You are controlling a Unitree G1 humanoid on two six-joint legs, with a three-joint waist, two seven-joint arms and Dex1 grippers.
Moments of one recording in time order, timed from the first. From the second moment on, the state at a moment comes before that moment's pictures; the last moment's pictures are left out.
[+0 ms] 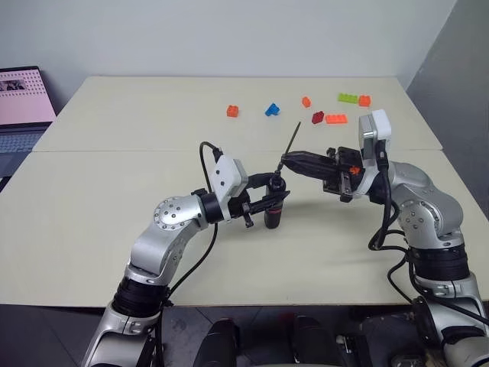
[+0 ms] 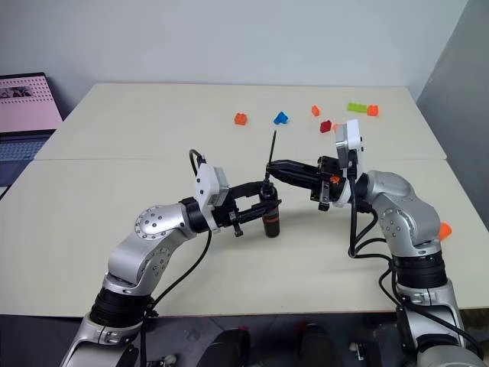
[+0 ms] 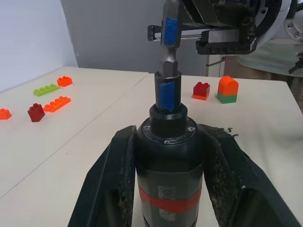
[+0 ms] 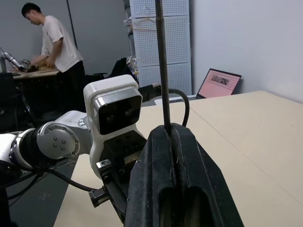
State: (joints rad) left arm -0.42 0.39 -0.15 -0.25 -0.38 0.34 -0.82; right arm -0.62 -0.48 -0.01 -0.15 0.71 0.52 1.07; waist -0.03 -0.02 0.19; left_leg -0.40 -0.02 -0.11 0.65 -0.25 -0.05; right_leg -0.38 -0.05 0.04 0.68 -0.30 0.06
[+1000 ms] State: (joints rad) left arm -0.42 0.40 -0.17 -0.25 -0.37 0.32 -0.82; right arm -0.74 -0.57 0.09 -0.11 0.65 0.63 1.16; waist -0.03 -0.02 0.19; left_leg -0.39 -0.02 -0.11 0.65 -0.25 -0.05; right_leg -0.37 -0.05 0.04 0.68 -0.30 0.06
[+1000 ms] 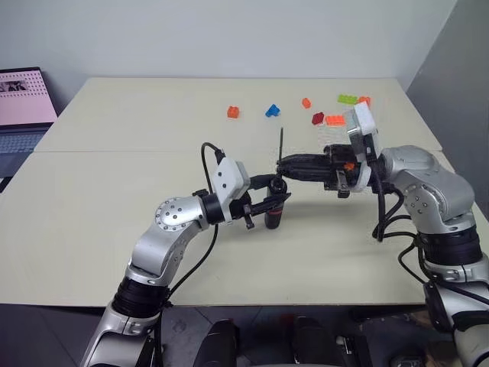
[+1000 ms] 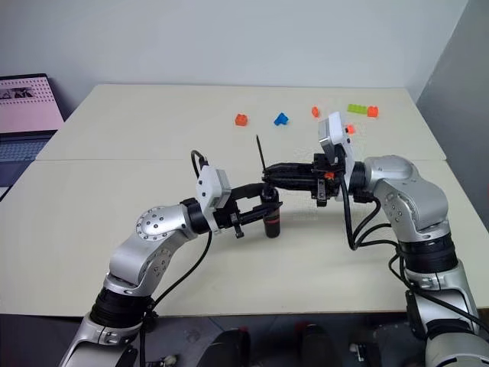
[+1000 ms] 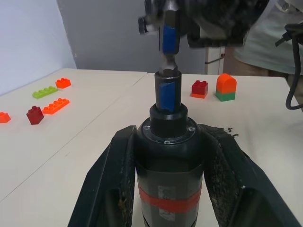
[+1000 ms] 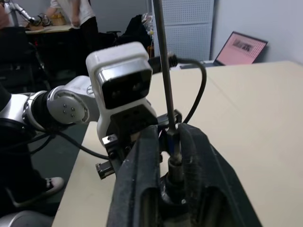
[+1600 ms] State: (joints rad) left arm -0.42 0.40 -0.17 -0.25 -0.37 0.32 -0.82; right arm -0.76 -0.54 0.05 -0.10 0.66 0.65 1.13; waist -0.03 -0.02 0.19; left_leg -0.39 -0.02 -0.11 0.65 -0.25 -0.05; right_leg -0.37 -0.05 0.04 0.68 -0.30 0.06
